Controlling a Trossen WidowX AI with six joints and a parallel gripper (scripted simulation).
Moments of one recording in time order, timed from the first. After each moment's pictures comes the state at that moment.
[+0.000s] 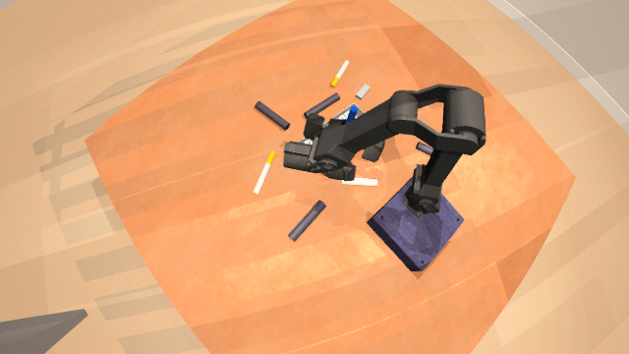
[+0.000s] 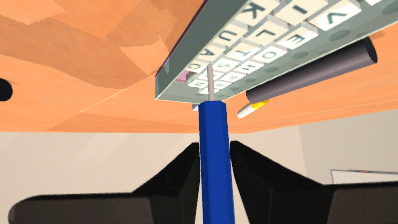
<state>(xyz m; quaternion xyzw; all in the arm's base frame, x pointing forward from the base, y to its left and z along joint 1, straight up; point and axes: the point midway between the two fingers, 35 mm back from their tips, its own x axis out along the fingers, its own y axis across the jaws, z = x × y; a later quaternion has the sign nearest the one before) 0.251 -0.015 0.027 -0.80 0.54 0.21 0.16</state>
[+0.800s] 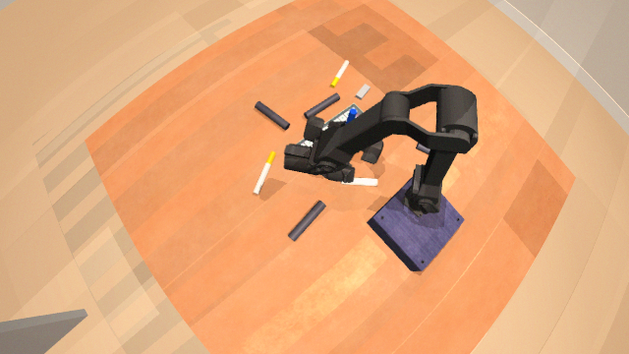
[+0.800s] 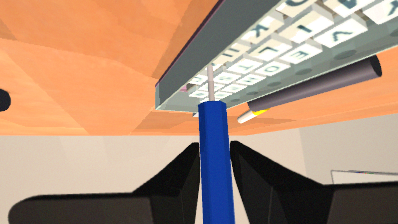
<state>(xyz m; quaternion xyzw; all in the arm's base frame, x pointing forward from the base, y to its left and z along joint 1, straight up) 0.251 -0.015 0.016 -0.80 0.54 0.21 0.16</state>
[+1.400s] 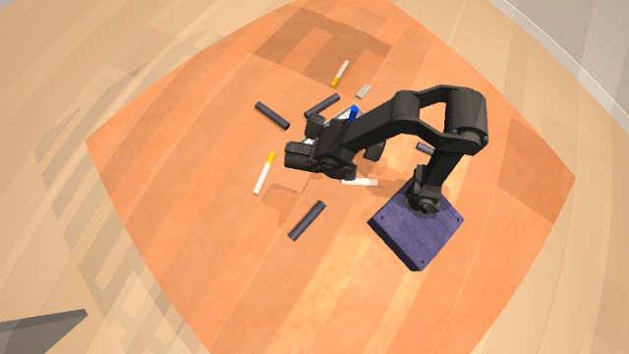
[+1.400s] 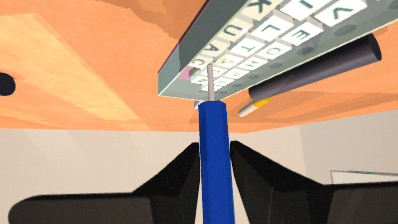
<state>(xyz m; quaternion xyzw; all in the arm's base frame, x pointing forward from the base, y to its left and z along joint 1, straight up) 0.249 -0.016 0.030 -0.80 0.54 0.21 0.15</state>
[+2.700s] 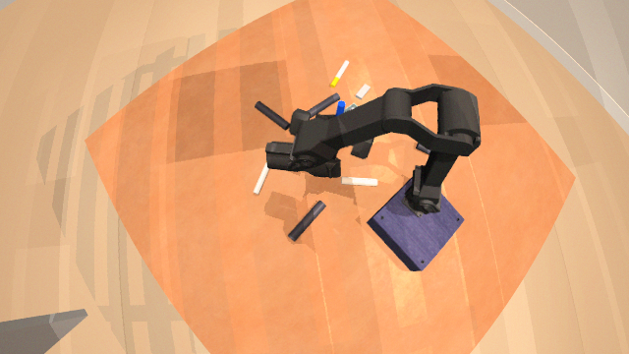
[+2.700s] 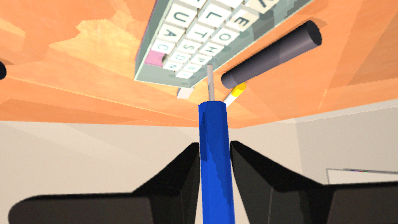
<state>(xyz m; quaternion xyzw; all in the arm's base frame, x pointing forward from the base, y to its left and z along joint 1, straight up) 0.272 0.010 0.055 -0.80 0.54 0.21 0.15</state>
